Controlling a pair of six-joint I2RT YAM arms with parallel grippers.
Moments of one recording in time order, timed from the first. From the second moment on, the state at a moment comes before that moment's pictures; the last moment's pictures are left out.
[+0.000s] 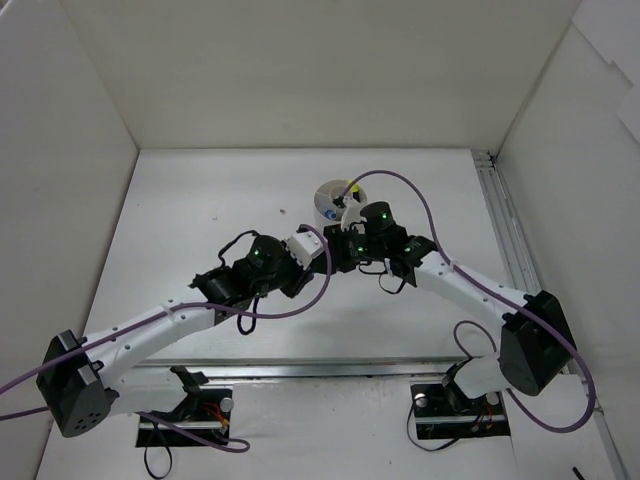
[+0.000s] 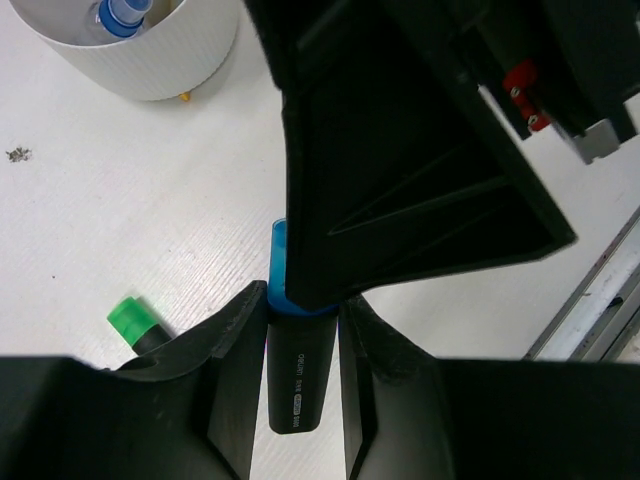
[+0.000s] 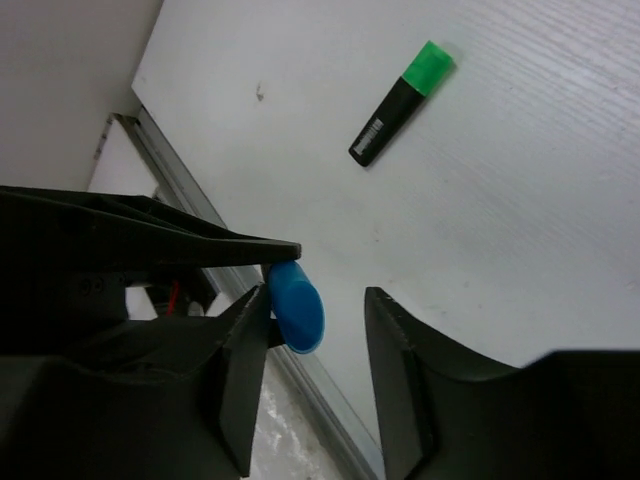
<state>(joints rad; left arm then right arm) -0.84 1.18 0.91 -0.25 0.02 0.06 0.63 1.41 0.97 -0.13 -0.51 0.49</state>
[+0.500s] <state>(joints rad) -0.86 1.15 0.90 -0.25 -0.02 0.07 0.63 1.38 0.97 -0.11 -0.40 0.47</state>
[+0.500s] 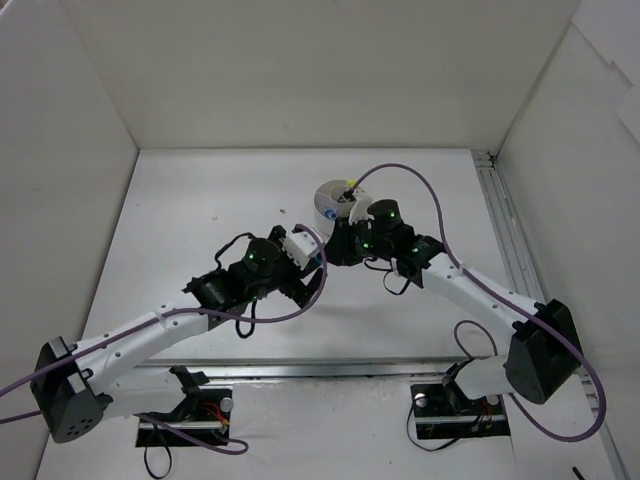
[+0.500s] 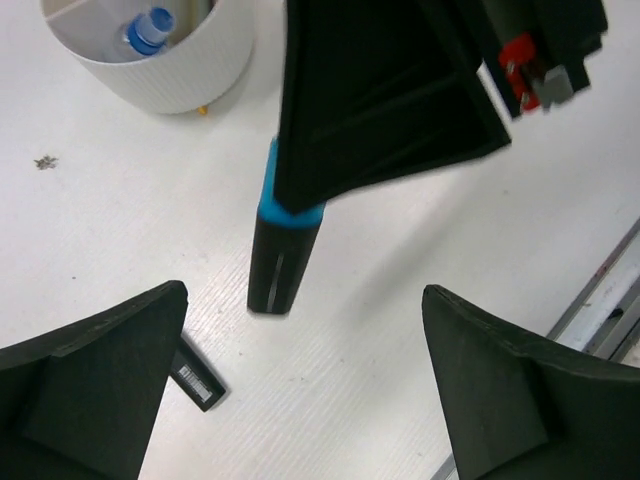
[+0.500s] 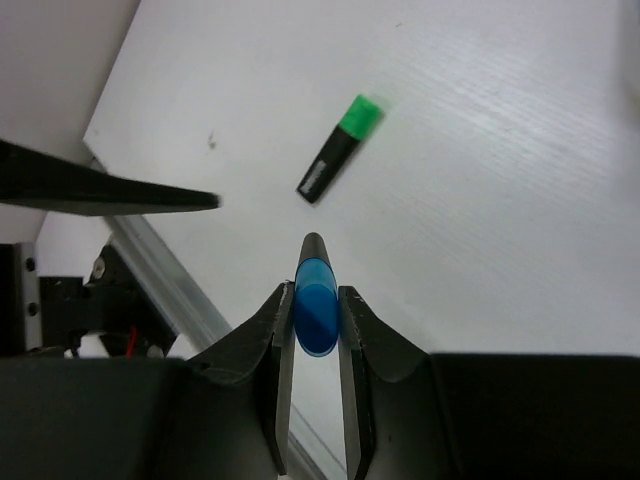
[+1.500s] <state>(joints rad) -0.49 1.15 0.72 -0.29 -0.09 -0.25 0.36 1.83 1.54 -0.24 0.16 0.15</state>
